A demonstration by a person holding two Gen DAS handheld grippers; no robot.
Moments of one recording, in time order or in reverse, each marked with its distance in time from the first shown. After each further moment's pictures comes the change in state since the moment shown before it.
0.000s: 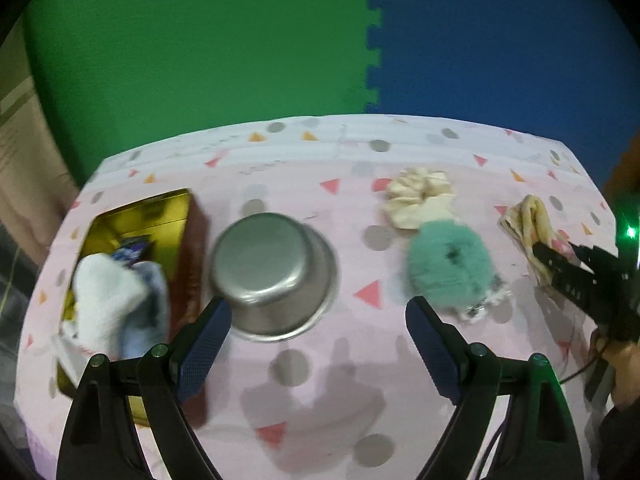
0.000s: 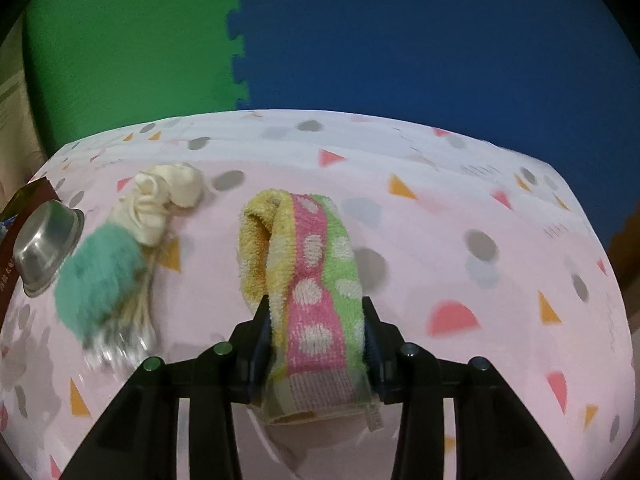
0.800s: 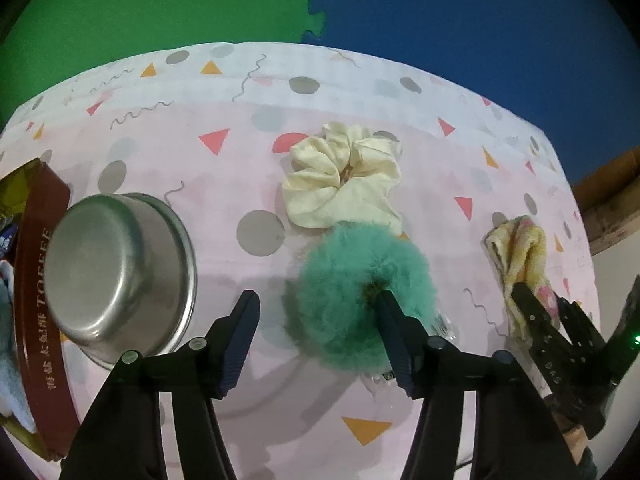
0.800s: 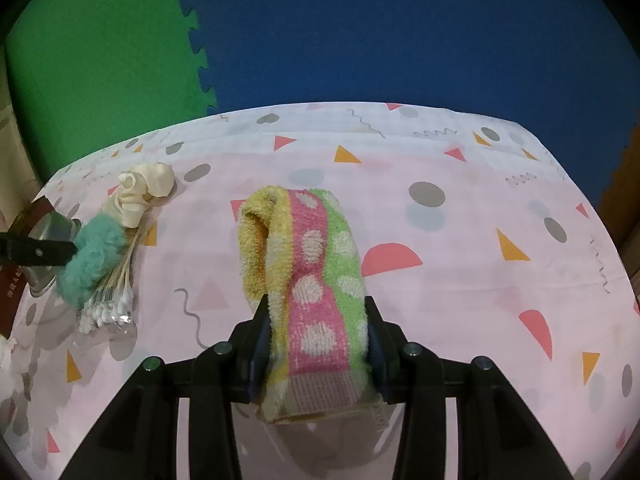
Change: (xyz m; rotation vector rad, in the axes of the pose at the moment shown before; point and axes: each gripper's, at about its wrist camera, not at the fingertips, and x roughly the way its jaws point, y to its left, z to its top) left arm 0.088 -0.052 0.036 -0.085 0.251 -0.224; right arm -0.014 -0.030 -0.027 0.111 -0.004 0.021
